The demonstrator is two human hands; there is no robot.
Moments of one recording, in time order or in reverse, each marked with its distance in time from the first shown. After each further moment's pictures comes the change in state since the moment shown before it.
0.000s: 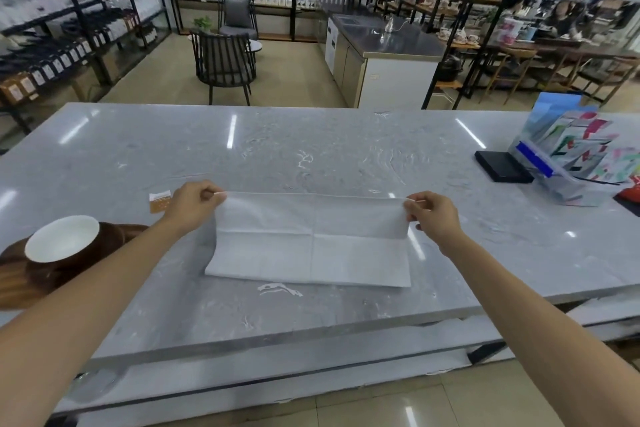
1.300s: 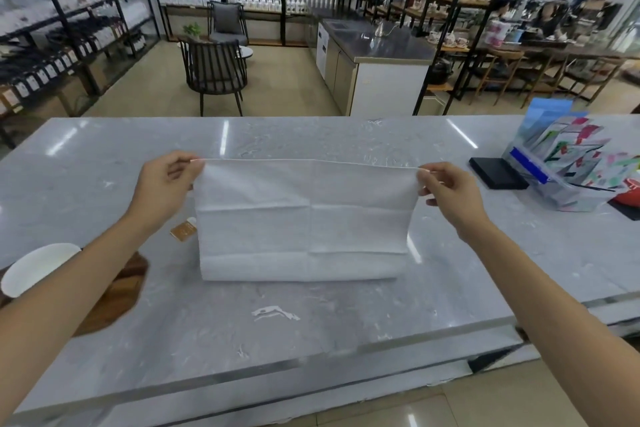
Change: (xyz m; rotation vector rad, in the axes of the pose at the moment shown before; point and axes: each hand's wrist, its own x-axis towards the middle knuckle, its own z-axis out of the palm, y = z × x) left_hand 0.012 0.068 -0.053 -0.350 0.155 0.186; right_hand 0.013 -0.068 -0.041 0.125 0.072 -0.196
